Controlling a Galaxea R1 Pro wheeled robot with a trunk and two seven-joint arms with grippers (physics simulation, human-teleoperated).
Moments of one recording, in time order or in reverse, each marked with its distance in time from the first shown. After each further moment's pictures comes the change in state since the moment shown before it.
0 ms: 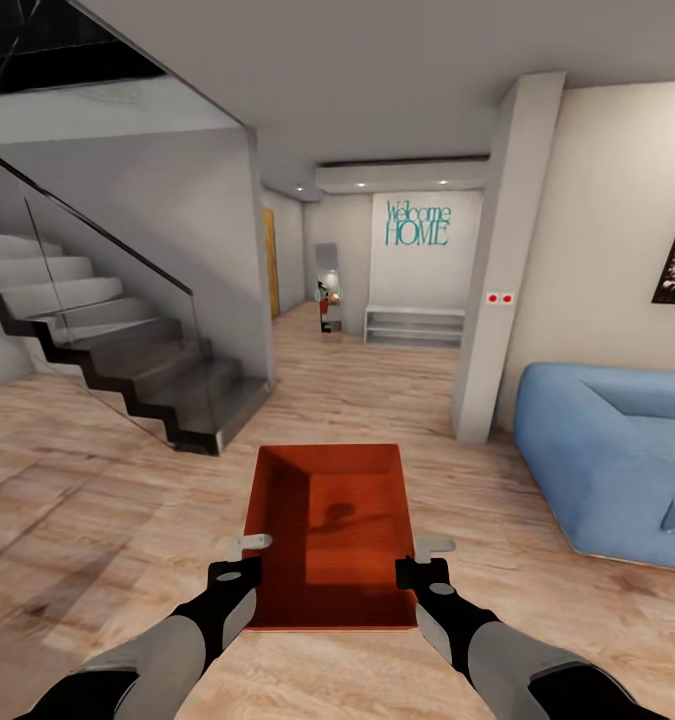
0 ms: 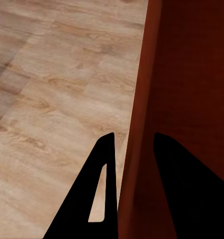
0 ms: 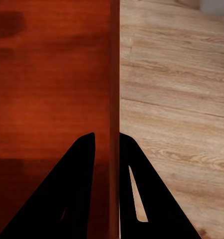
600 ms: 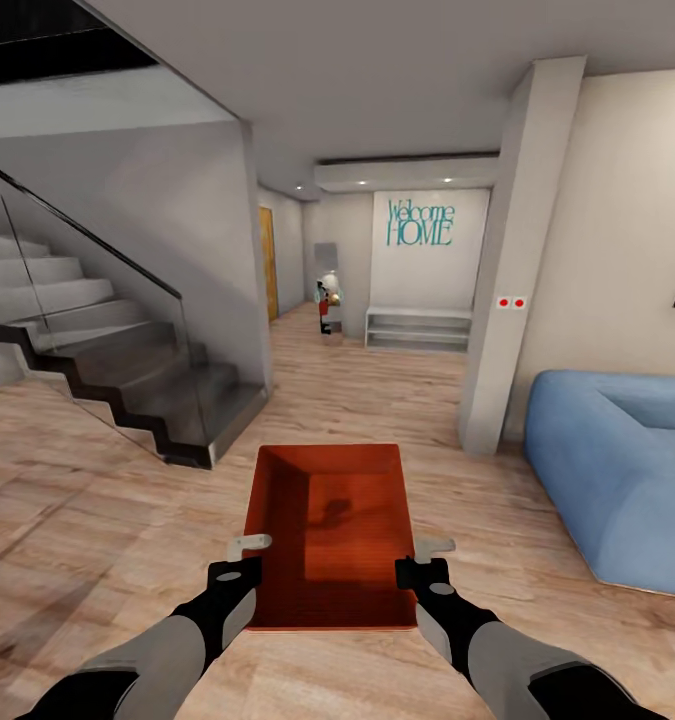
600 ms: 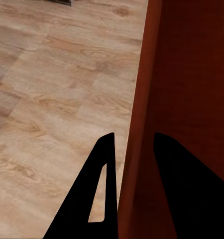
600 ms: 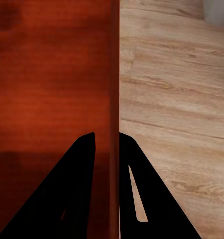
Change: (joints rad) left arm 0.000 0.000 0.001 0.000 0.000 0.000 -0.001; right arm 0.000 0.000 0.001 0.000 0.000 0.000 -0.001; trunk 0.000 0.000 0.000
